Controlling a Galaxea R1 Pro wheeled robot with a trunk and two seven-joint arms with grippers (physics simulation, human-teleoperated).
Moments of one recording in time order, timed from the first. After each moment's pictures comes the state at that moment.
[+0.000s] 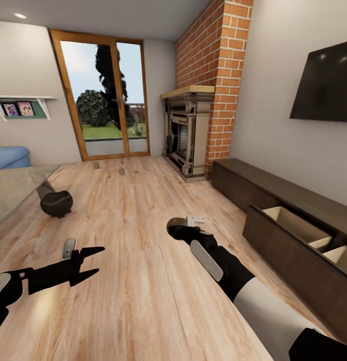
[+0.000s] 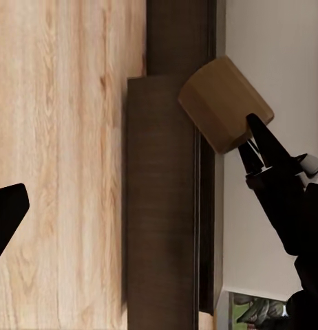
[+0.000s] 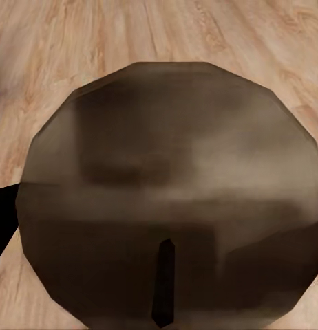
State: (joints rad) left arm -0.33 0.48 0.02 -1.36 1.86 0.99 0.24; right arm -0.83 0.08 0.62 -0.95 -0.77 0.42 -0.40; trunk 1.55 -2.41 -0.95
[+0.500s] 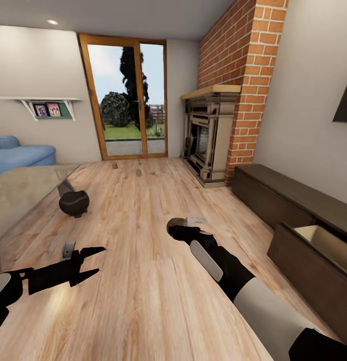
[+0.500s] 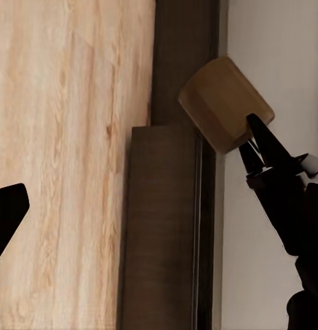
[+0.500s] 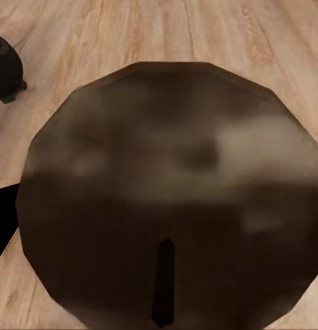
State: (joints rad) left arm -0.33 0.48 0.02 -1.36 1.86 0.99 0.24; right arm -0.83 0.08 0.62 -0.95 -0.77 0.42 -0.40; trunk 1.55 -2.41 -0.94
